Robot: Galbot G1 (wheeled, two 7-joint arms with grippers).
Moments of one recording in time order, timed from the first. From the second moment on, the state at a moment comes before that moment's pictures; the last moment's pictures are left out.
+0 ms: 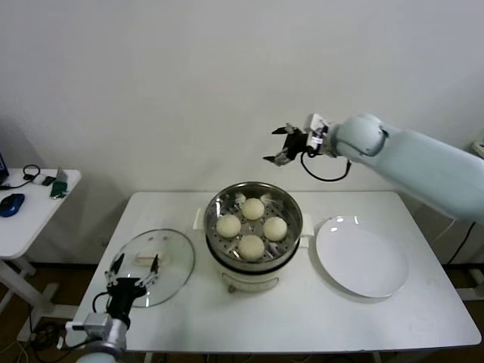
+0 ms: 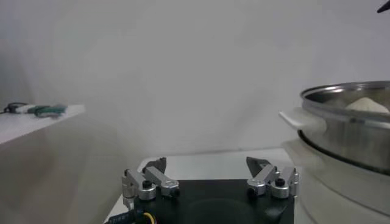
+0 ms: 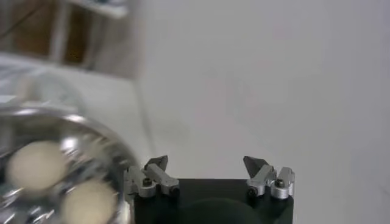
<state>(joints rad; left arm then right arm) 1.56 -1.42 -0.68 -1.99 -0.11 0.10 0.05 0.33 0.76 -0.92 1.37 0.79 -0.24 -0.34</state>
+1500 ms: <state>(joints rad) 1.55 -1.32 -0.65 -1.84 0.95 -0.04 -0.29 -1.59 1.20 0.65 1.75 0.52 0.22 -0.14</state>
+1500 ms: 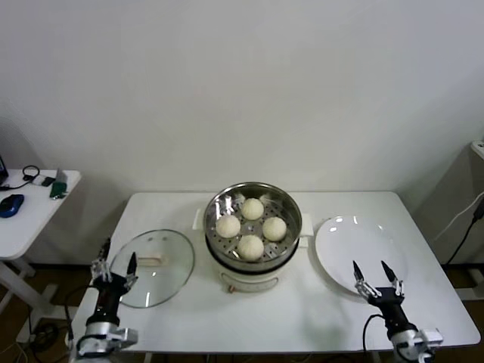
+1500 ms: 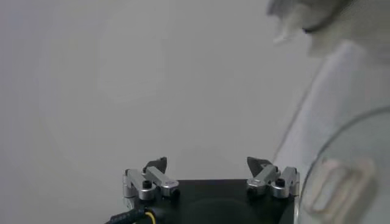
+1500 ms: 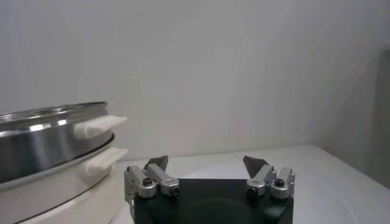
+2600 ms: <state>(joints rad) 1.37 -1.28 -0.58 -1.51 1.25 -0.05 -0.31 -1.67 1.35 0.67 1.75 0.42 0.32 -0.14</state>
